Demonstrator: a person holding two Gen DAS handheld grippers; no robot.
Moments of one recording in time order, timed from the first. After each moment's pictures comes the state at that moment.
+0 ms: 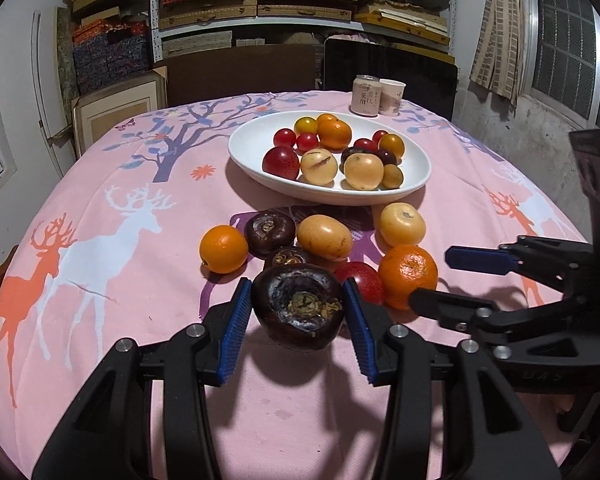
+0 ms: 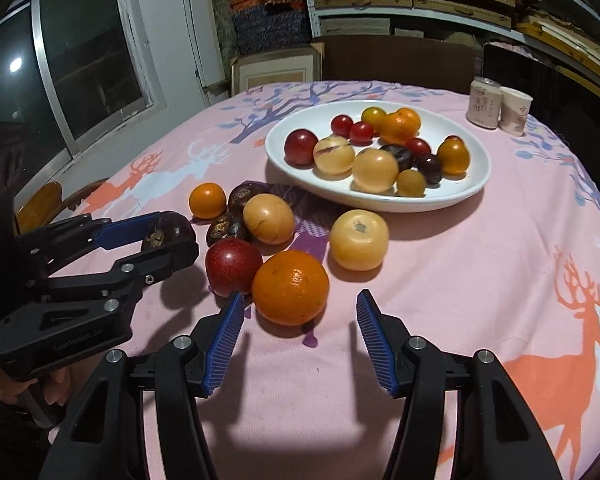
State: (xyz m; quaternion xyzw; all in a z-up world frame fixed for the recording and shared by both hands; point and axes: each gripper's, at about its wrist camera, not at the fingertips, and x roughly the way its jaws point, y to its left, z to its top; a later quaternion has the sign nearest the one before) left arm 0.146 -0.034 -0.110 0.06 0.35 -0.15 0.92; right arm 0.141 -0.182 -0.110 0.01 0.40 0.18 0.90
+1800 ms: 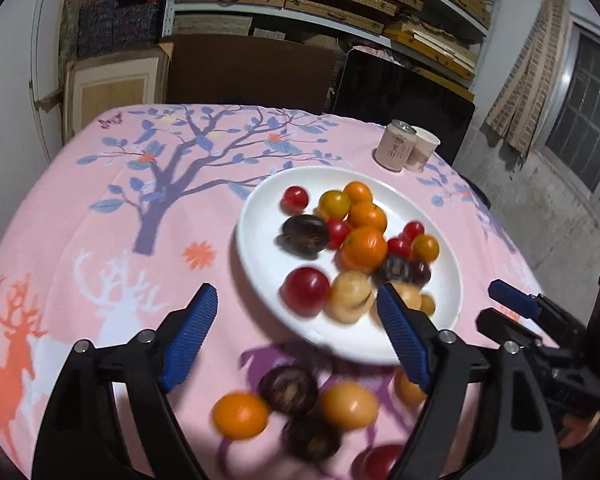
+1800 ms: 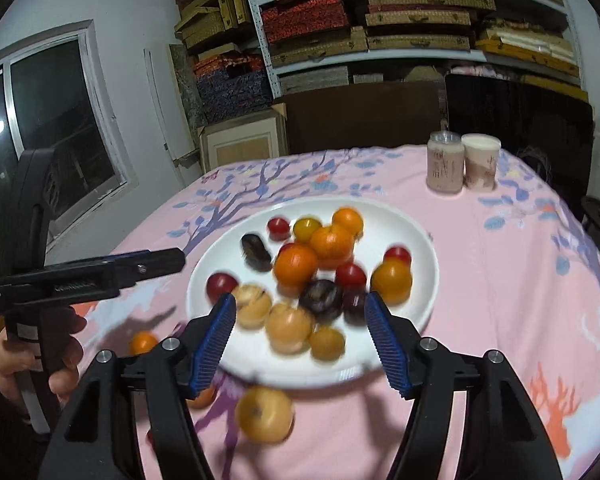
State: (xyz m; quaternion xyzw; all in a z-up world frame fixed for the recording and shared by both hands) left arm 0.270 -0.018 -0.064 -0.02 0.38 -0.16 0.91; right arm 0.208 -0.249 -0.064 0.09 0.32 0.15 0.93
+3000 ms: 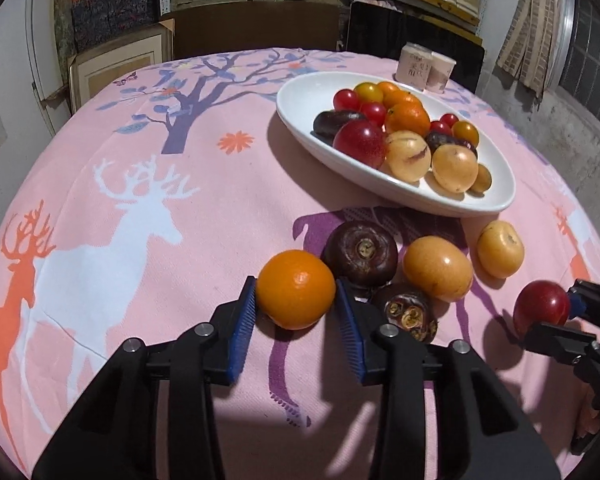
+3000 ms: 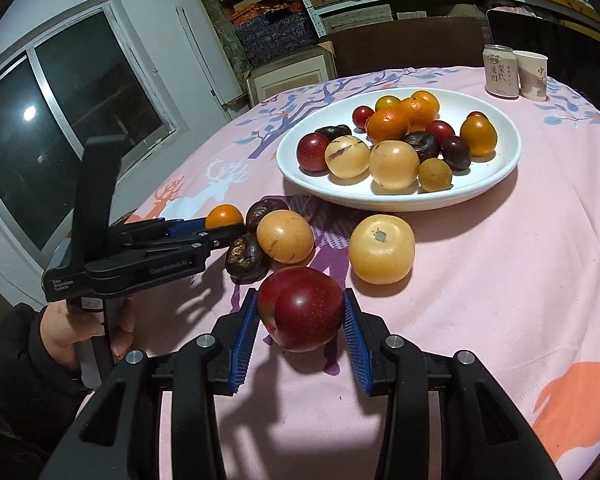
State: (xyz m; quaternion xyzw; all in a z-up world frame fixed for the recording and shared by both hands) left arm 0.239 0.004 -0.135 0.04 0.43 -0.14 0.89; right arm 0.155 -0.201 -0.114 0.11 0.39 0.24 0.88
